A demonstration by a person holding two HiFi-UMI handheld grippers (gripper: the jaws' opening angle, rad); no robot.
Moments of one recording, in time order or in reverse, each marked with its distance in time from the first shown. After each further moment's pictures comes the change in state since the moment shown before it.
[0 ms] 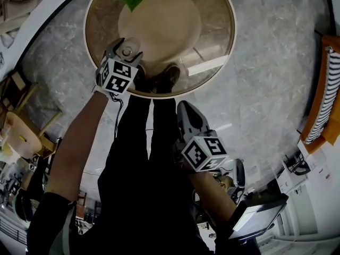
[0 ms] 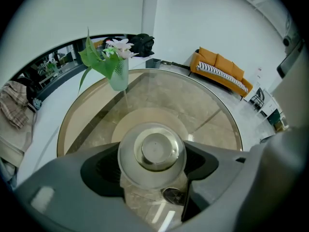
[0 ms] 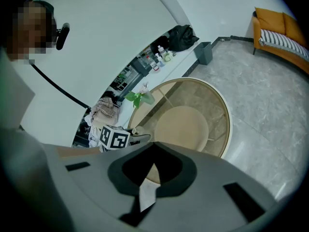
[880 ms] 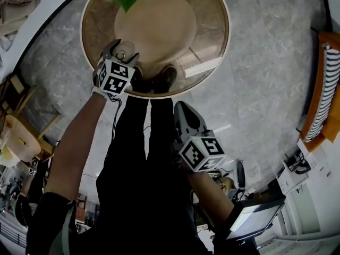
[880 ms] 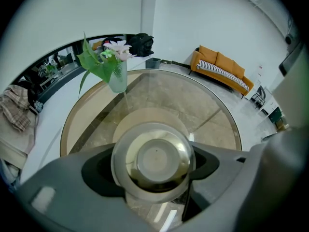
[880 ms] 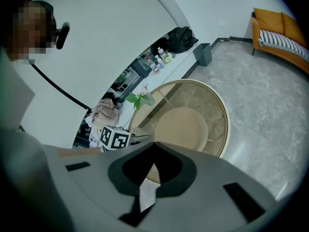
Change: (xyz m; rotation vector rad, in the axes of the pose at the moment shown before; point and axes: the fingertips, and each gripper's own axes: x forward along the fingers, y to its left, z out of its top) left arm -0.002 -0.004 0.007 0.012 0.011 0.019; right arm -0.010 -0.004 0.001 0.001 -0.019 0.005
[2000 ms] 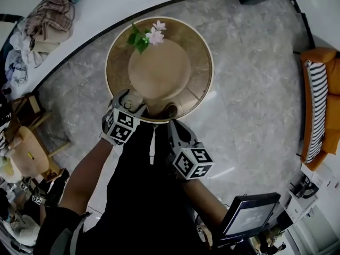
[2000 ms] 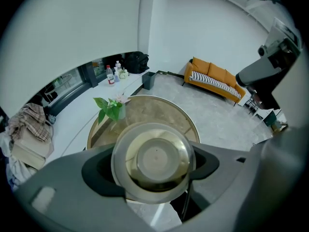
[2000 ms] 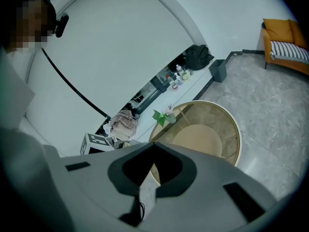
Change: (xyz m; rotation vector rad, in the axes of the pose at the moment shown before) left arm -0.187 -0.069 0.063 0.004 -0.071 -0.026; right arm -0.087 0.087 0.048 -0.099 -0.143 0.140
